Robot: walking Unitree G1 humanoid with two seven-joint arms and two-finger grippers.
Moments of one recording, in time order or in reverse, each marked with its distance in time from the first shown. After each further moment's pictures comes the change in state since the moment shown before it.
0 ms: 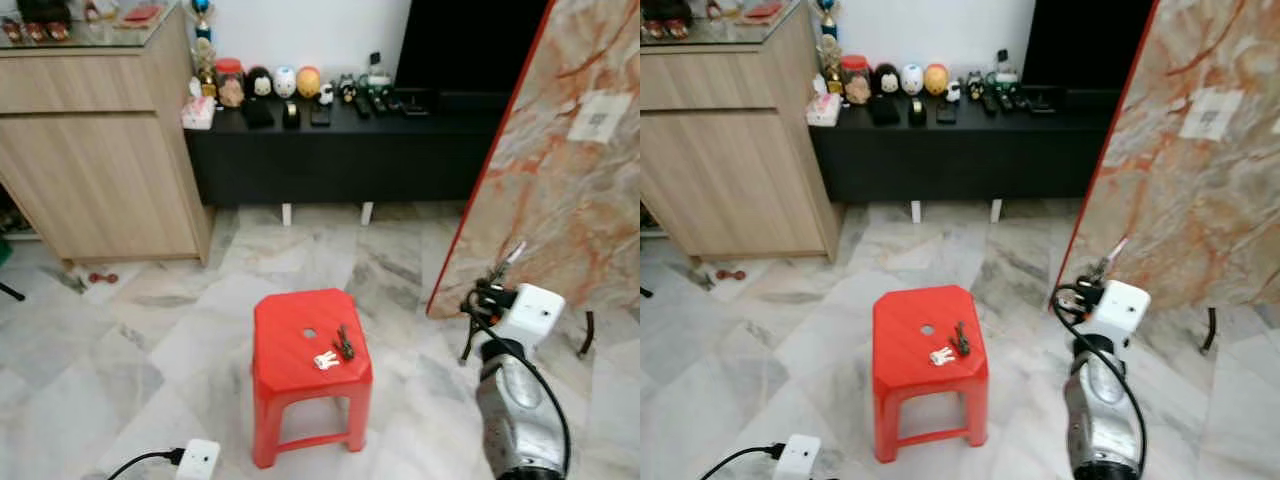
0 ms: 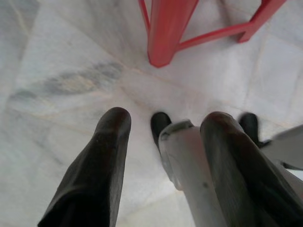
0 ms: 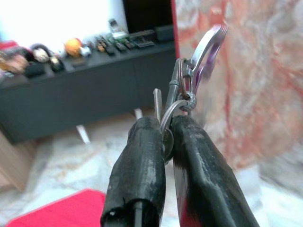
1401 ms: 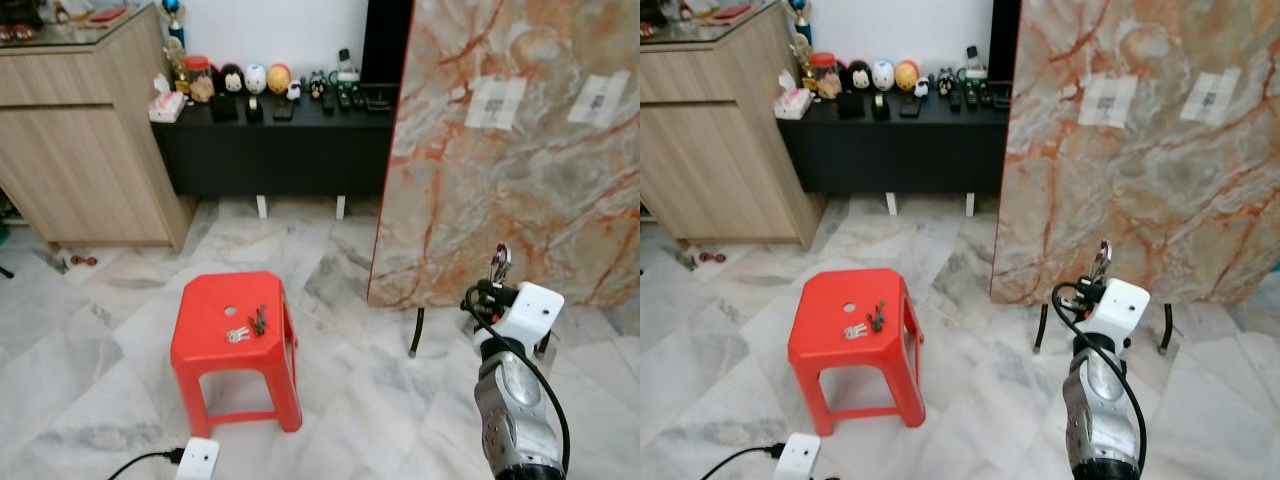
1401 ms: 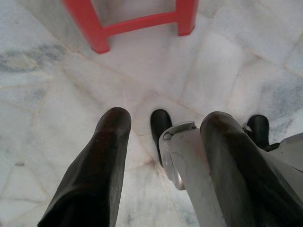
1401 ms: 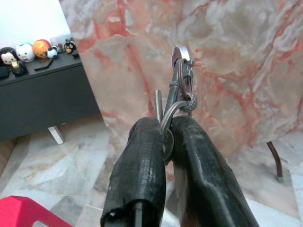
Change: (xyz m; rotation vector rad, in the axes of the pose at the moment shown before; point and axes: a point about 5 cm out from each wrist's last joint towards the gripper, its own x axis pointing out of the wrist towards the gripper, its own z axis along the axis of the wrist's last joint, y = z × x) left arm 0.001 -0.004 0.000 -0.018 0.000 -0.001; right arm -0.001 -0.014 -0.002 -0.007 0.011 -0.077
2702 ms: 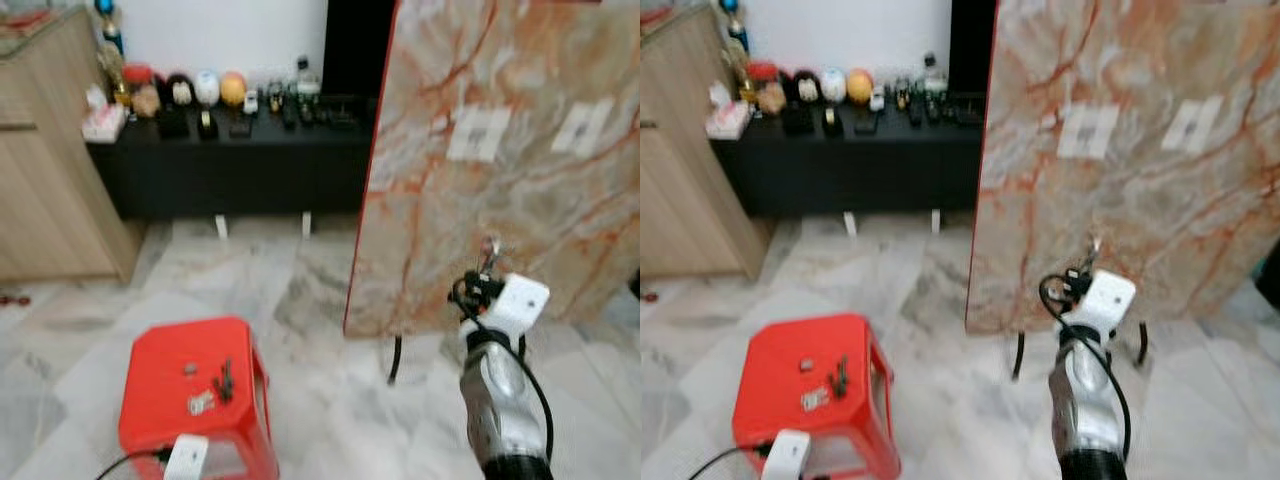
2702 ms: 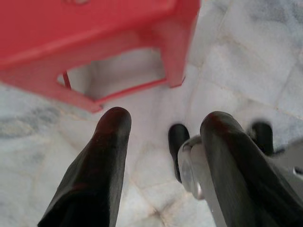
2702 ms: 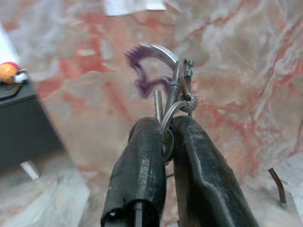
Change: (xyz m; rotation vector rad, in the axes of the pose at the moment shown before) left arm 0.000 0.006 0.002 -0.015 -0.005 0.008; right arm 0.004 0.015 0.002 0.029 -0.027 0.008
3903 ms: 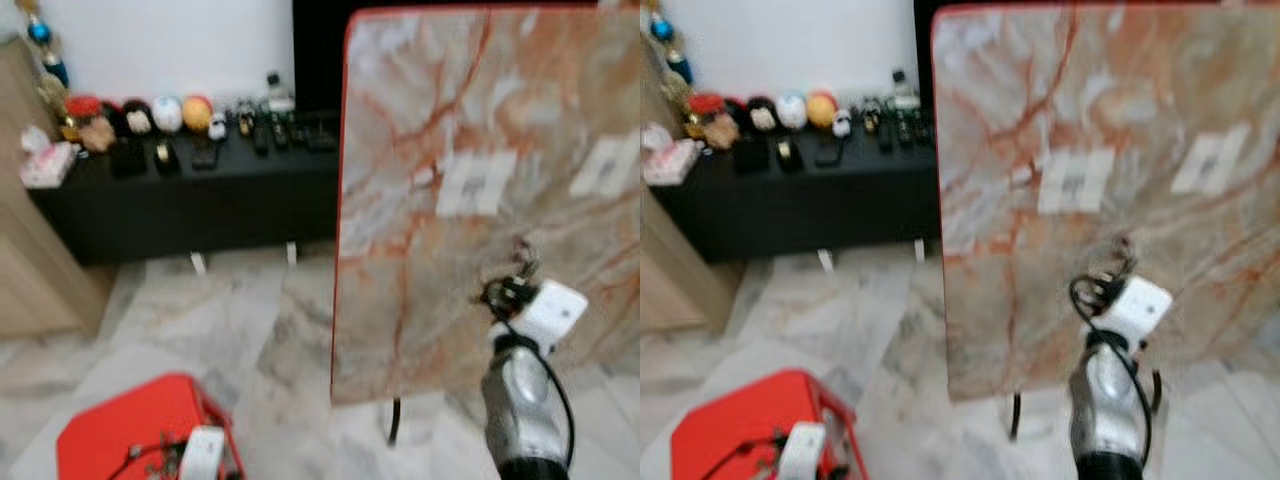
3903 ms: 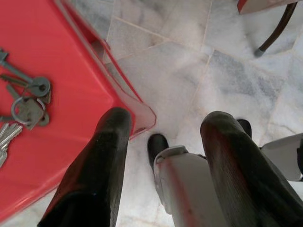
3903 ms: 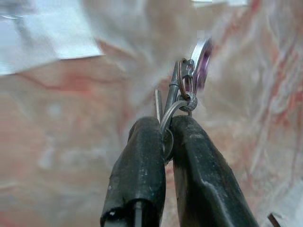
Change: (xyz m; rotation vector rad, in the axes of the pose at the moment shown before) left arm 0.003 -0.010 0.011 -0.038 -0.034 -0.030; right arm 0.003 -0.020 0.010 0.021 -0.072 -0.126
